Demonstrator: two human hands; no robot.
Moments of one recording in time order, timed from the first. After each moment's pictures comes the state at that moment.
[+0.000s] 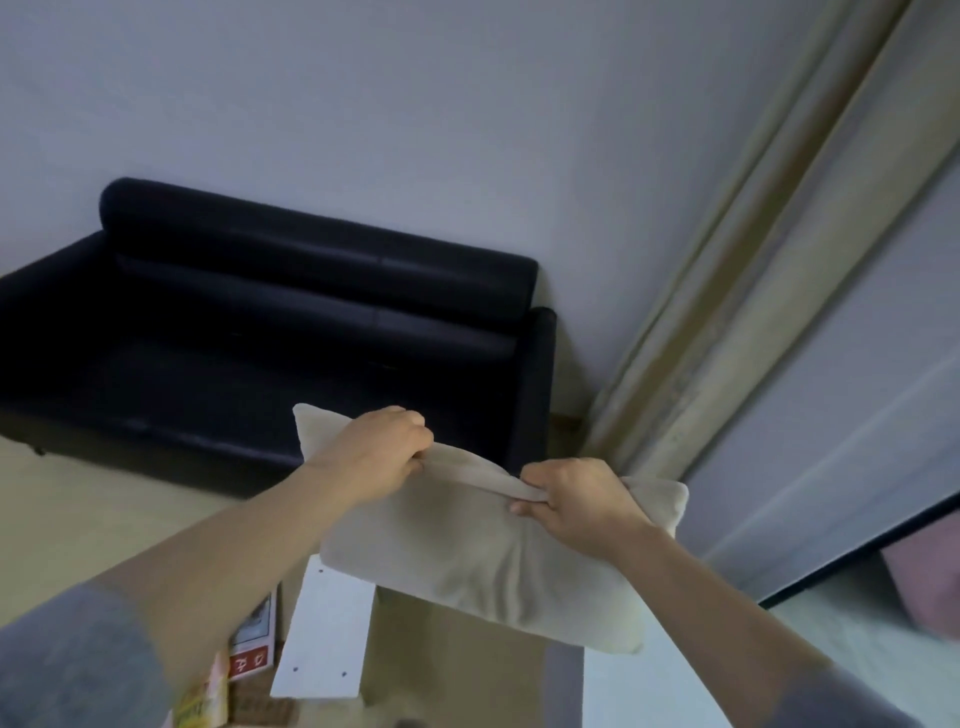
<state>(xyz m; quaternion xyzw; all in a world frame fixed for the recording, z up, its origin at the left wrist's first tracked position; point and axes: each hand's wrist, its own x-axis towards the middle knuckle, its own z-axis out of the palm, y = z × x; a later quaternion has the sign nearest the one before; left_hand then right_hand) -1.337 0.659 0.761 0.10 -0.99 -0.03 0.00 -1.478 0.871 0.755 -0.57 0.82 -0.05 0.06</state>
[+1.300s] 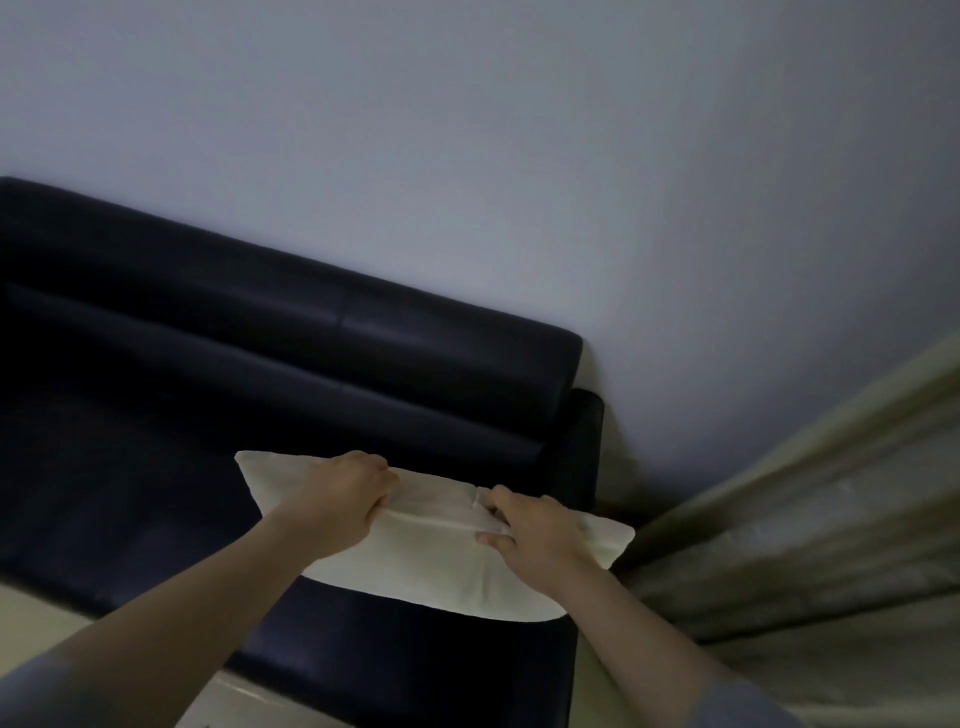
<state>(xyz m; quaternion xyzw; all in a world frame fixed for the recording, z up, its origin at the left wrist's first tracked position) -1.716 0.320 0.664 0.17 -0.98 -0.11 -0.03 -1.880 0.512 0.658 -0.52 0.82 -0.10 0.20</state>
